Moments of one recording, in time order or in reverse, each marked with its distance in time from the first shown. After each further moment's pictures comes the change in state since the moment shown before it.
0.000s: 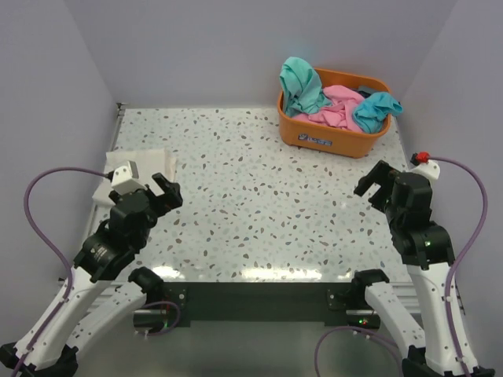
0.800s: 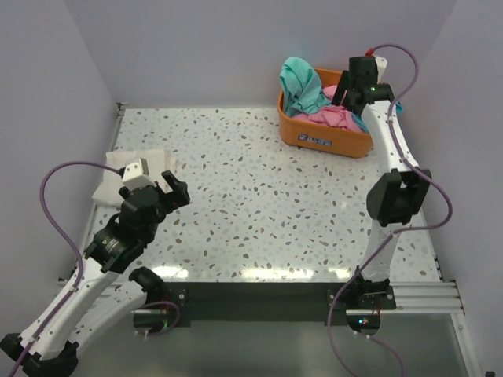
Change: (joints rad) left arm 0.000 0.066 -0.051 0.083 0.038 0.000; right arm -0.031 1.269 1.041 0.063 0.090 -0.172
